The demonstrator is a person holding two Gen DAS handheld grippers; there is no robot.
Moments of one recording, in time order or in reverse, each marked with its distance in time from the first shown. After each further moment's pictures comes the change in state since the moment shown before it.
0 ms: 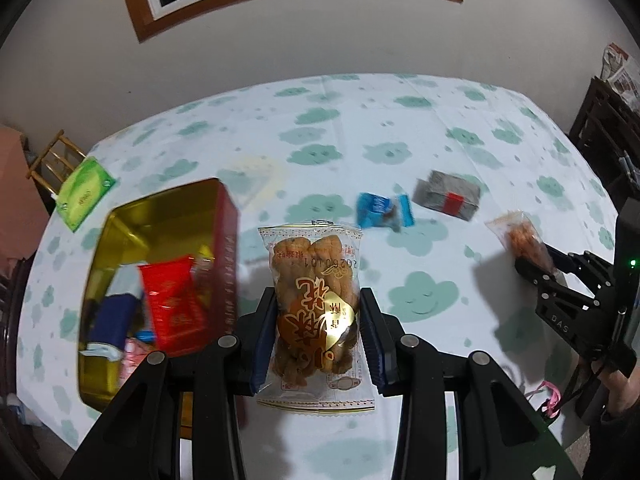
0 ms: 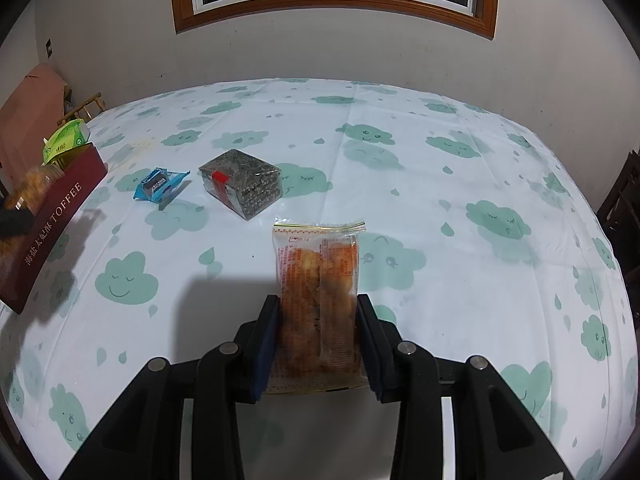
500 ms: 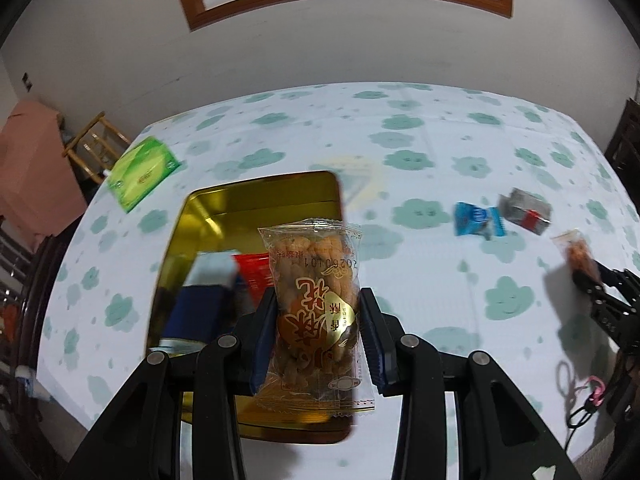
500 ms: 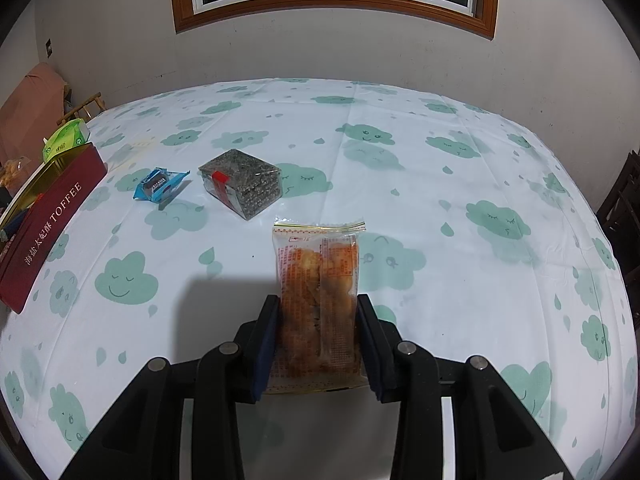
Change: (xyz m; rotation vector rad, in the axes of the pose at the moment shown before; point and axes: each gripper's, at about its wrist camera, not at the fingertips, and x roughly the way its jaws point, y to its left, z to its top) left arm -0.006 0.082 -0.009 -0.086 0.001 0.120; right arm 0.000 0.000 0.000 0.000 0.000 -0.002
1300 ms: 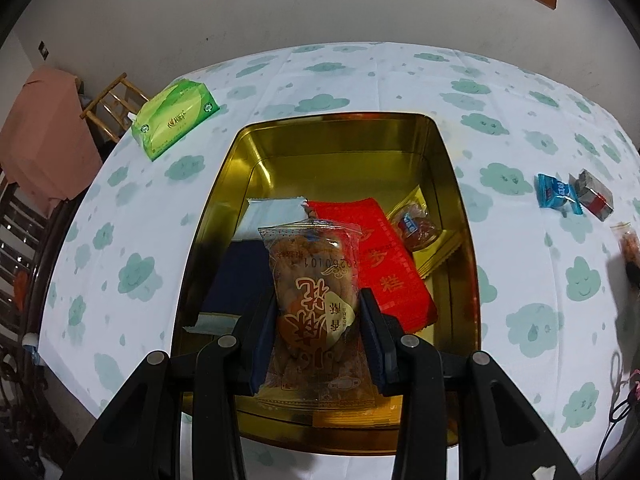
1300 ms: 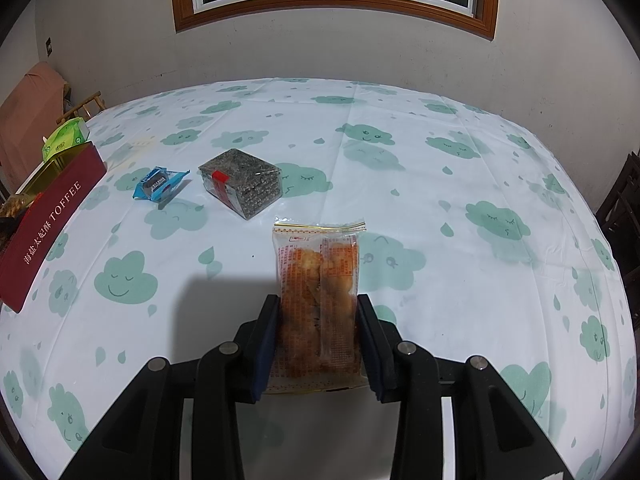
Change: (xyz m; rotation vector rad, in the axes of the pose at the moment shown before) left arm 0.046 0.054 -0.023 -0.063 0.111 0.062; right arm 0.000 0.001 0.000 -0.001 0.000 -0.001
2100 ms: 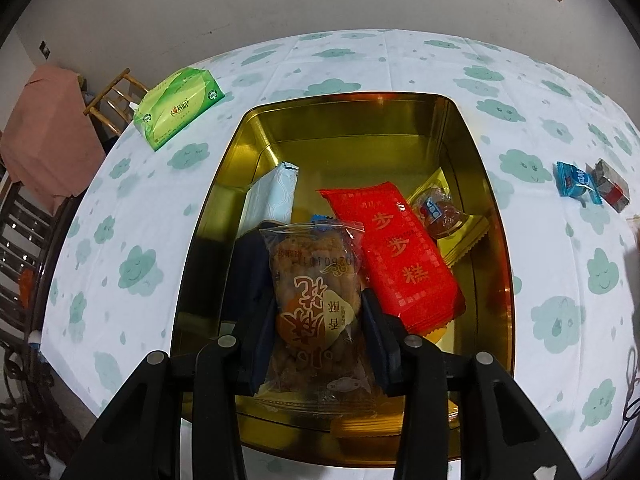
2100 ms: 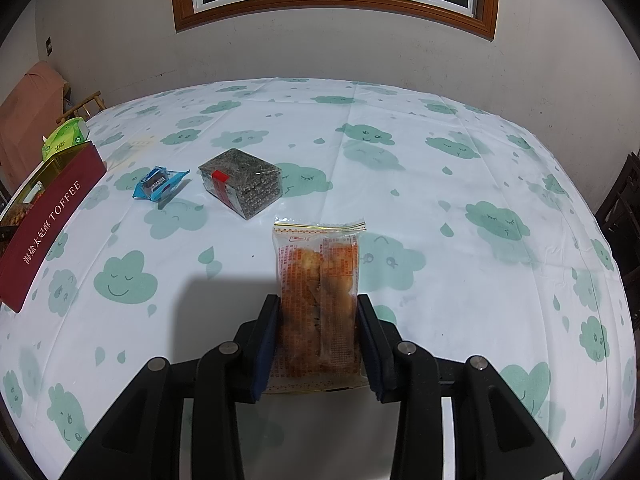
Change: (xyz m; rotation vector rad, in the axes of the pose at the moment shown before) left arm 0.016 0.006 -0.003 -0.001 0.026 0.029; right arm 0.000 0.000 0.000 0.000 0.000 -0.001
